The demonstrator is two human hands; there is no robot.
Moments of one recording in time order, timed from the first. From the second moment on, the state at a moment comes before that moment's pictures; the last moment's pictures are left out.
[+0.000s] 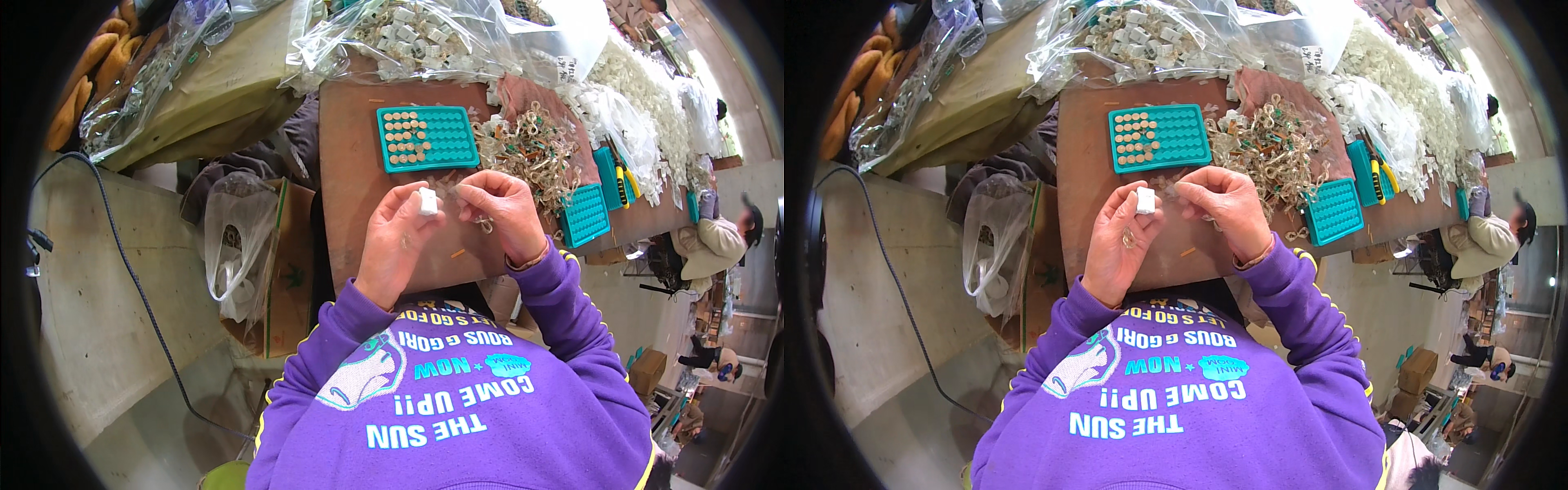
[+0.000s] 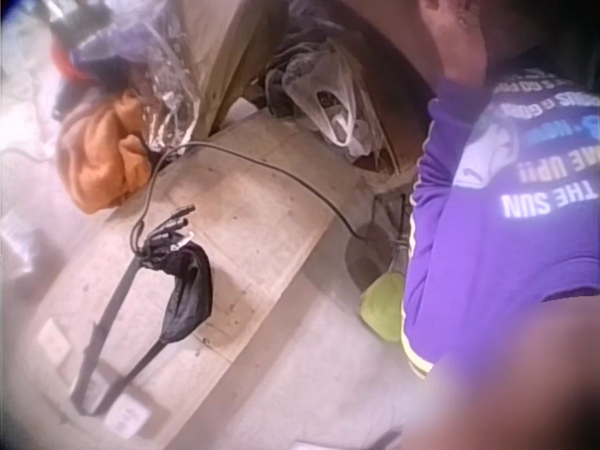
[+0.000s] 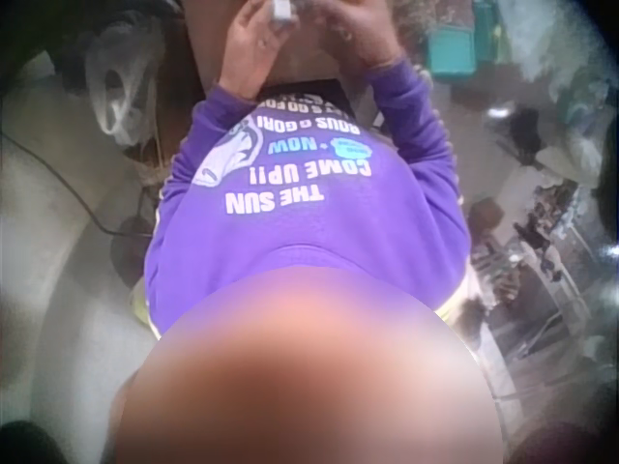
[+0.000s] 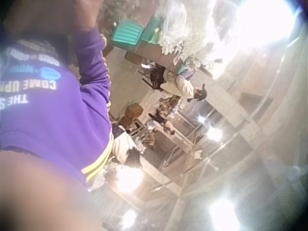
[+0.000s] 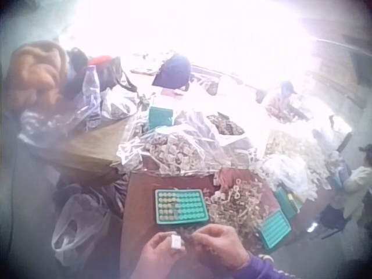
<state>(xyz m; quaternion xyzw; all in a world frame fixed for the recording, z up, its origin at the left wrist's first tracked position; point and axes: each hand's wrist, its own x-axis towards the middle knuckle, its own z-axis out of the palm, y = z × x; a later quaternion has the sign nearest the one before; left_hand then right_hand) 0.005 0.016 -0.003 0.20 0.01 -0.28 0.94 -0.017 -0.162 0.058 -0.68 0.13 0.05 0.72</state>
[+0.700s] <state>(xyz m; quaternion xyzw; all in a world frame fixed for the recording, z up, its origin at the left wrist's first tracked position) 0.004 0.015 0.005 0.29 0.01 -0.30 0.91 -0.017 -0.150 0.061 -0.78 0.07 -0.04 0.62</state>
